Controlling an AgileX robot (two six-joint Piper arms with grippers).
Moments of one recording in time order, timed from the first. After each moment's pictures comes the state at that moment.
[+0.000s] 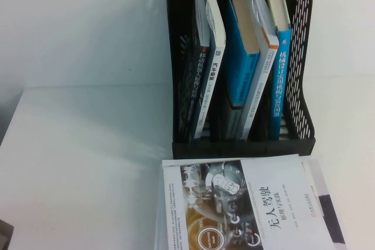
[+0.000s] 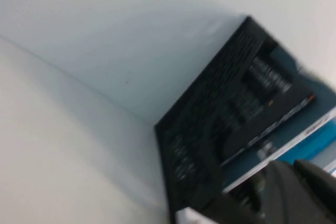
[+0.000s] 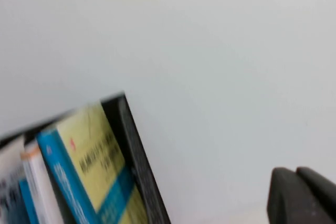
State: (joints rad) right arm -0.02 -0.01 0.03 0.24 -0.08 0.06; left arm 0.06 -0.01 0.02 -1.39 0.27 0.64
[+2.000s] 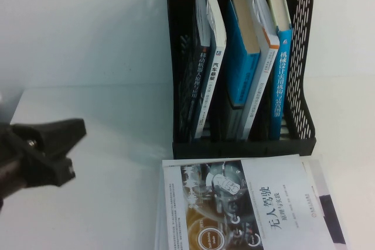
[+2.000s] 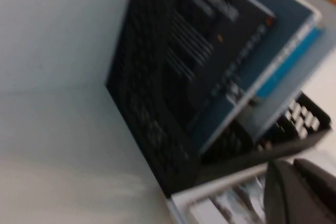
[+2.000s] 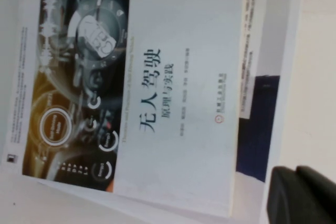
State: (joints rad) right arm -0.02 1.12 -0.78 0.55 0.96 -0.36; left arm -0.01 0.91 -0.57 -1.50 0.54 1.29
